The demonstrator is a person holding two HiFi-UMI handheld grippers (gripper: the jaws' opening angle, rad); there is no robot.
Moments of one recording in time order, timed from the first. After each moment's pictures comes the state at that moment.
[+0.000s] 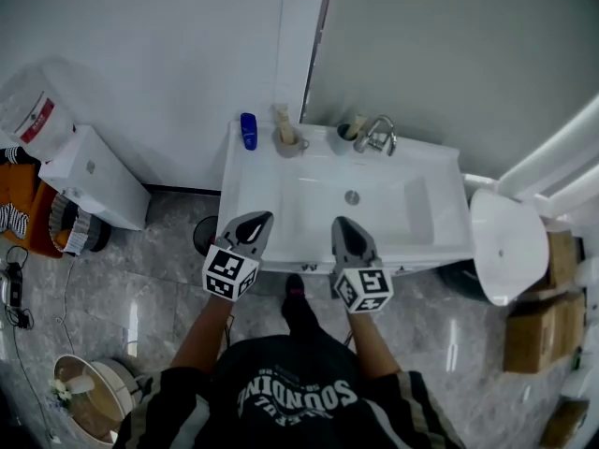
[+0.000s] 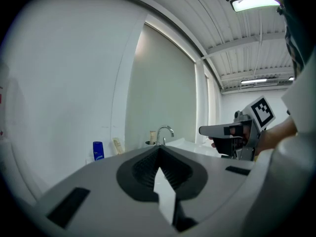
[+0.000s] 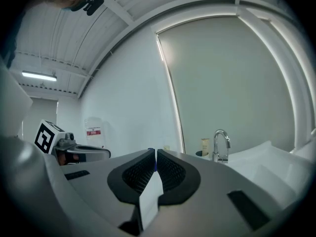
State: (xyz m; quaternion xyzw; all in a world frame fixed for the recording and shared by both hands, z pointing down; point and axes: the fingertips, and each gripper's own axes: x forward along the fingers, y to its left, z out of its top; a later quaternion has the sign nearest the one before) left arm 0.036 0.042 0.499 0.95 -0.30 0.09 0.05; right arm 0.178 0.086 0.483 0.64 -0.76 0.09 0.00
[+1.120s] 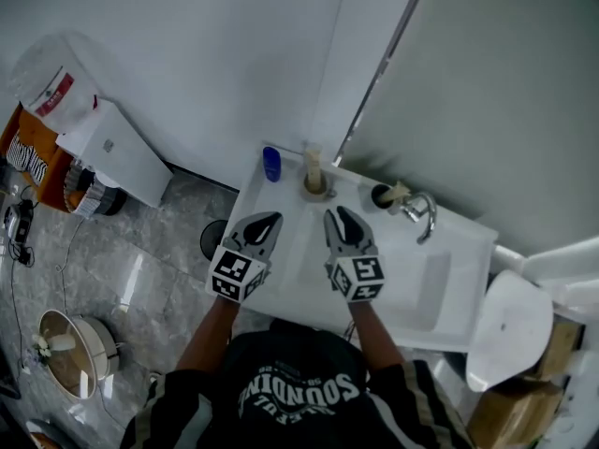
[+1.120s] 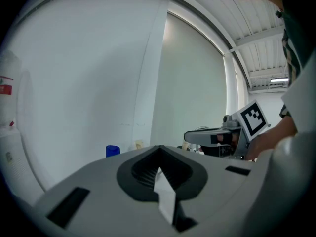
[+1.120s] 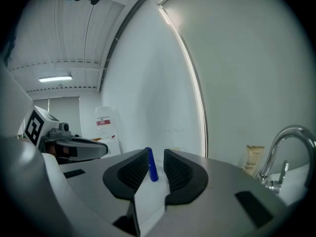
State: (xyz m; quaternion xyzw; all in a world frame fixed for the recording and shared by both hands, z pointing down) left arm 0.060 -0.133 0.519 0.90 -0.42 0.11 0.11; right arm 0.178 -0.155 0.519 0.51 -0.85 0.12 0.07
